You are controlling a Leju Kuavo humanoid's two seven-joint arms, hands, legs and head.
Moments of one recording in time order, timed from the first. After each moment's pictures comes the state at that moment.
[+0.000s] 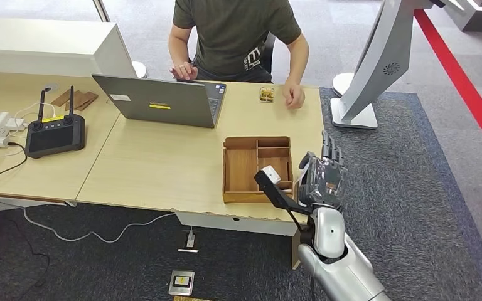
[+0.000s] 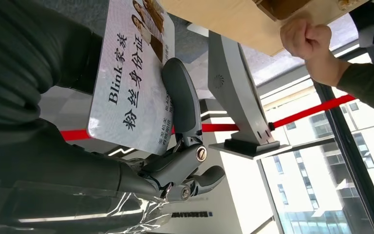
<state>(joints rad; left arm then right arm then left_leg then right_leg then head) -0.16 -0.07 1.21 -0.10 -1.55 0.05 -0.03 -0.49 -0.03 0.70 -1.14 1.01 -0.49 0.54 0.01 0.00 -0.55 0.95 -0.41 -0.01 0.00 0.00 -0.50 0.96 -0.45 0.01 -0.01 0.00</state>
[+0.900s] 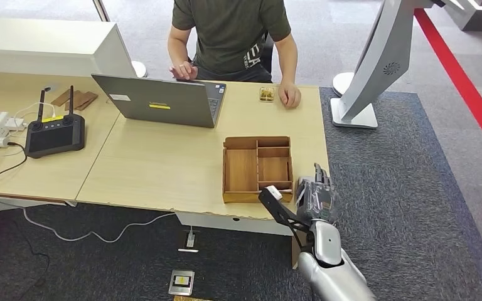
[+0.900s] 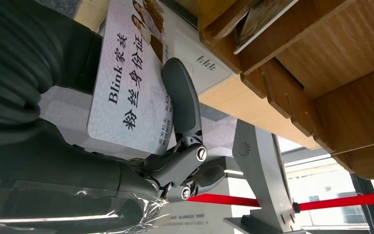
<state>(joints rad) -0.14 -0.06 1.21 -0.11 -1.54 0.07 -0.03 -0.48 0.04 0.62 -0.82 0.85 -0.49 0.38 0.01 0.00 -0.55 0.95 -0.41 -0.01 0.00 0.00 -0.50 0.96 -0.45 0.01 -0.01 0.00</state>
